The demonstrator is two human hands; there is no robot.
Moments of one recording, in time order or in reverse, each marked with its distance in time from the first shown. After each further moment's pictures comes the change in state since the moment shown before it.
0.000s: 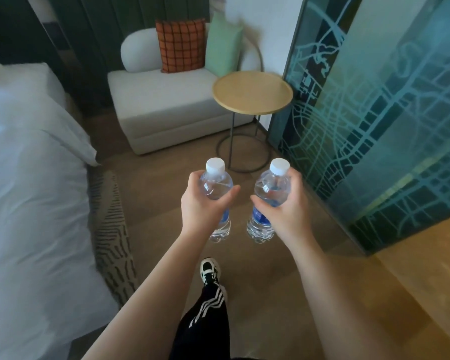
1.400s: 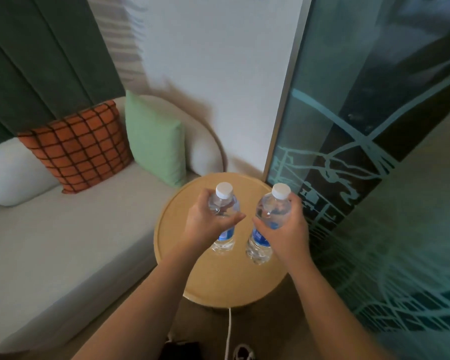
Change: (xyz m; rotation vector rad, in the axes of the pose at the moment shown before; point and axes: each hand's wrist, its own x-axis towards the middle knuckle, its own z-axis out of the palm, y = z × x) left_hand 0.890 0.064 0.409 0.123 -0.532 0.140; right_hand 0.876 0.205 0.143 -0.049 0.309 0.232
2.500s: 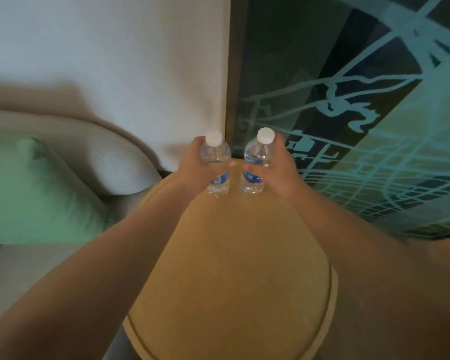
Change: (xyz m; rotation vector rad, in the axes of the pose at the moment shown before) left_hand 0.325 -0.142 0.136 0.050 -0.623 0.159; right_hand 0.203 0.166 0.118 -0.133 0.271 0.350
